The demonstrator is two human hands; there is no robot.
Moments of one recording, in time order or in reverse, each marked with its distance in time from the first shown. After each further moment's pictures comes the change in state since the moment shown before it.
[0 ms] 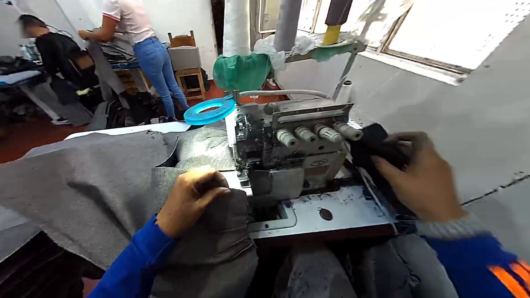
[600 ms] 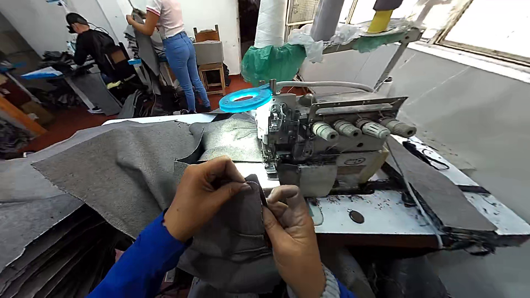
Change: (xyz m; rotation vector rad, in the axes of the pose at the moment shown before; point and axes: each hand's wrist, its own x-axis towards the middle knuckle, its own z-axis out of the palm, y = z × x) left_hand -0.012 0.045 -0.025 -0.140 0.088 -0.080; right_hand -0.094 -0.207 0.131 1.213 -0.125 0.038
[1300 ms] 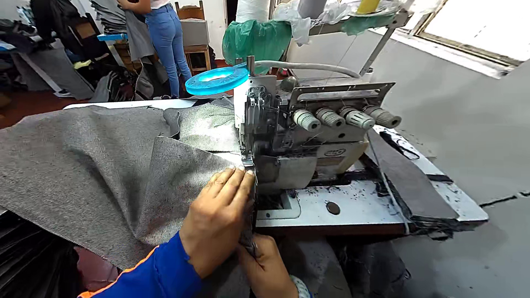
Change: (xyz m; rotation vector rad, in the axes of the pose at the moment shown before) left_hand -0.019 -0.013 0.083 0.902 -0.003 0.217; right_hand -0.056 0.041 -0.047 -0.306 -0.245 0.063
